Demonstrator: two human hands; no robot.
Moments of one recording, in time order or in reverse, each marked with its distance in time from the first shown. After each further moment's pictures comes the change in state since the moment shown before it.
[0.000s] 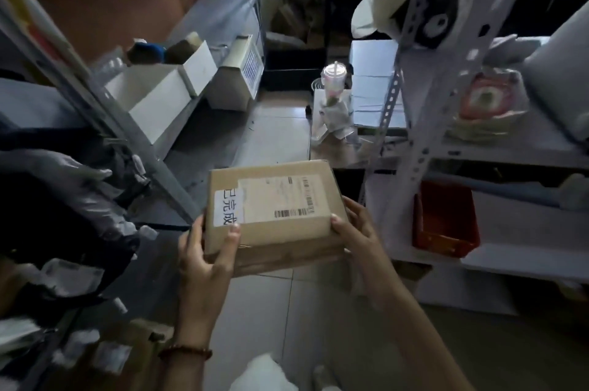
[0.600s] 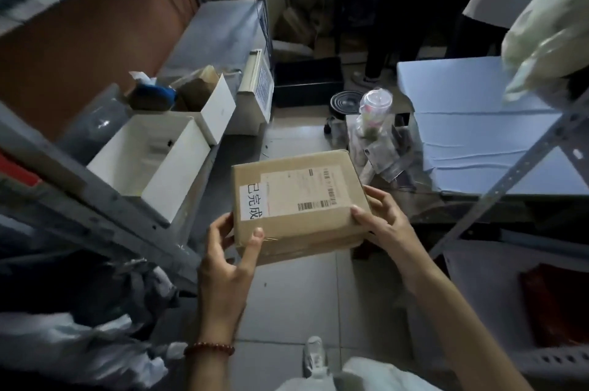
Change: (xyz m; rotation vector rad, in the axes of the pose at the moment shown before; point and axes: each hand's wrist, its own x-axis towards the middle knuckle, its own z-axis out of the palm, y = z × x) left_hand 0.352 0.008 -0.001 -0.037 -0.147 0.063; right_hand 0.323 -0.044 0.135 -0.132 0.092 -0.014
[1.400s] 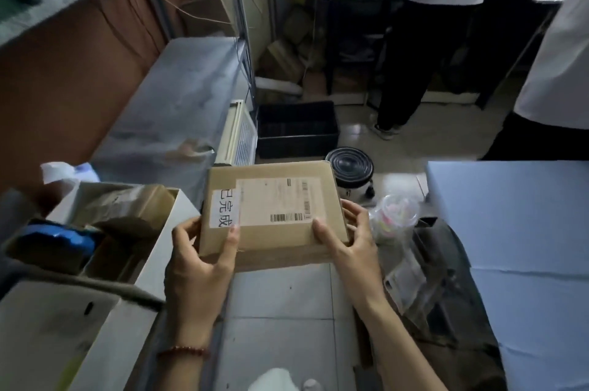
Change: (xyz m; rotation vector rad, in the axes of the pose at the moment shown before) left_hand 0.457 0.056 0.128 0.218 0.134 0.056; right_hand 0.435 -0.101 0.070 -0.130 0.222 -0.159
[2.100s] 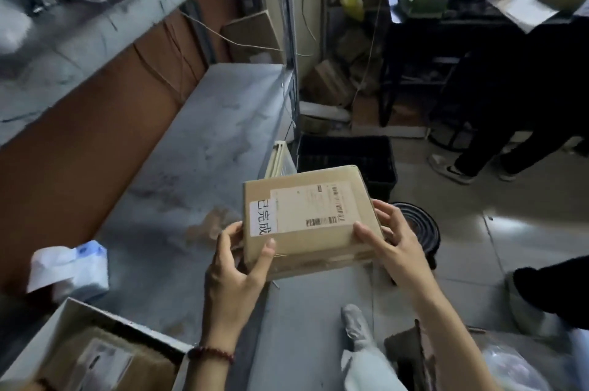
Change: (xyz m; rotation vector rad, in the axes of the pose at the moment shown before) left_hand 0.316 -0.001 0.110 -0.049 -0.058 -0.064; right_hand 0.356 -0.024 0.095 -0.076 -0.216 0.022
